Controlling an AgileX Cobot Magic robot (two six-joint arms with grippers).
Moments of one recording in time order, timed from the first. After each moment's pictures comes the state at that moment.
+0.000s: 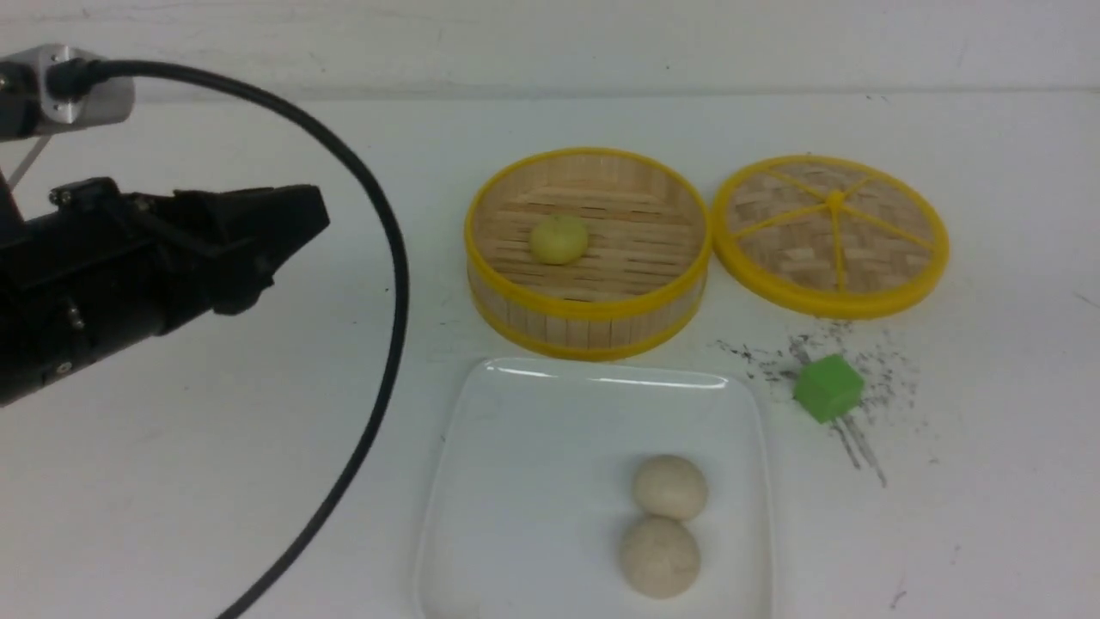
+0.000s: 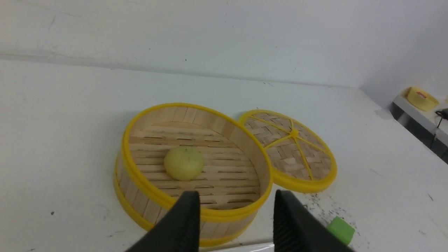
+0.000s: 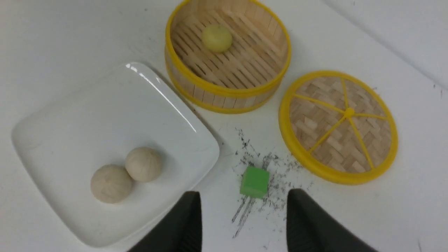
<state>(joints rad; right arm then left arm) 0.35 0.87 -1.28 0.19 1.06 -0.41 -0.02 1.05 -0.66 -1.63 0.53 1.44</state>
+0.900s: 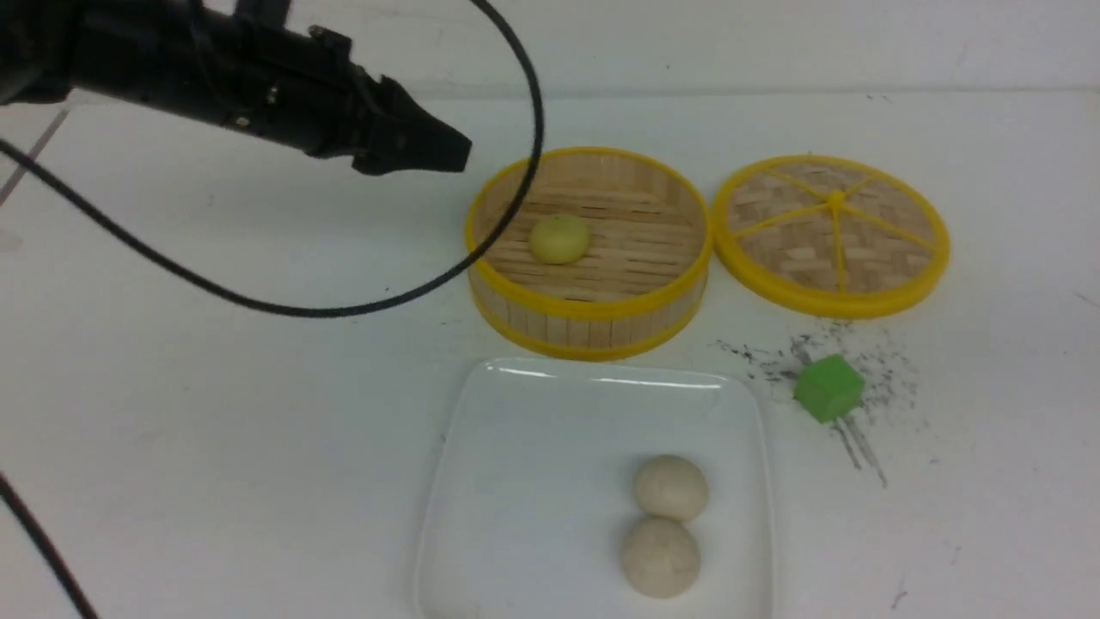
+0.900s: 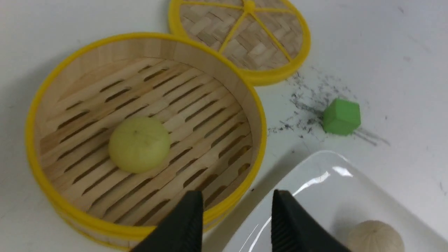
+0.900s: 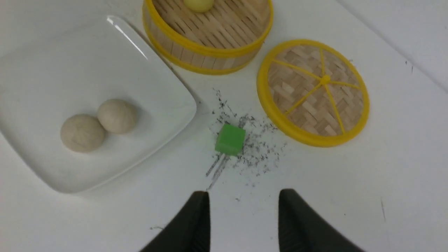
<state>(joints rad) 0.35 0.81 -1.24 0.07 1.18 -0.43 -0.16 1.82 -1.58 -0.90 0.97 1.13</state>
